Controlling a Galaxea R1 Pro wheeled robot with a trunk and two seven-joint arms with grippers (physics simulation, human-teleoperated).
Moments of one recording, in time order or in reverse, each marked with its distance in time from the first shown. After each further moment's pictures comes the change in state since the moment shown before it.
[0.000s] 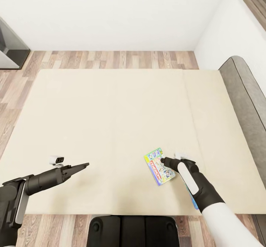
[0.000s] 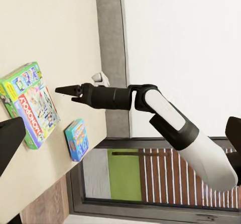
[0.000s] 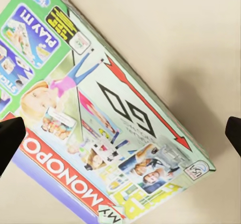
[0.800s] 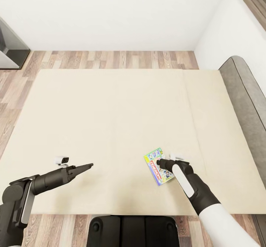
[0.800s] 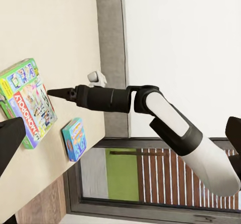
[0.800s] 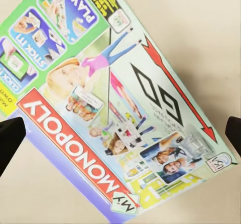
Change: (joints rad) left arm 0.000 -0.034 -0.022 0.000 -0.002 0.000 0.035; right arm 0.007 0.011 0.090 -0.017 0.008 0.002 -0.031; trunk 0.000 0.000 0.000
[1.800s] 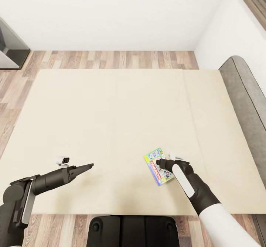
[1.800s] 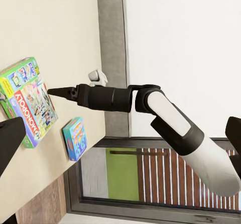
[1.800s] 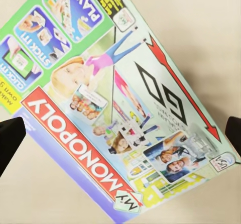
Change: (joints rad) left arm 0.001 -0.003 -0.003 0.000 -0.001 0.000 0.007; right arm 0.000 -0.004 0.009 -0.006 -0.013 0.004 0.000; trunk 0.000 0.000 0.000
